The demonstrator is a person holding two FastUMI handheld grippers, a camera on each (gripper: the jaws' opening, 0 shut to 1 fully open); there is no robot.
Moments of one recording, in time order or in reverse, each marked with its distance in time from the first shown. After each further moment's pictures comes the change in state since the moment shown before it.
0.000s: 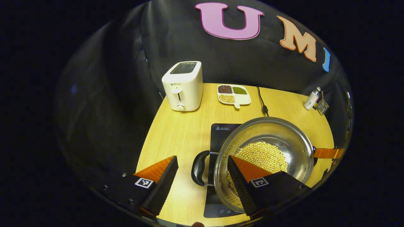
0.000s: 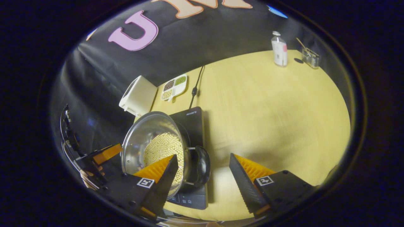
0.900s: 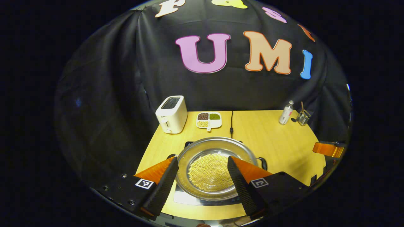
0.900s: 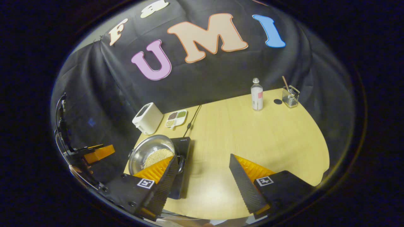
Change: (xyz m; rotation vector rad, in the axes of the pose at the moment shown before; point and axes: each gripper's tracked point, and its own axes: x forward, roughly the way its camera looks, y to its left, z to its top) left arm -0.155 -0.139 0.043 0.029 -0.245 0.020; right arm -0.174 -0.068 0.075 -0.125 -0.296 0.064
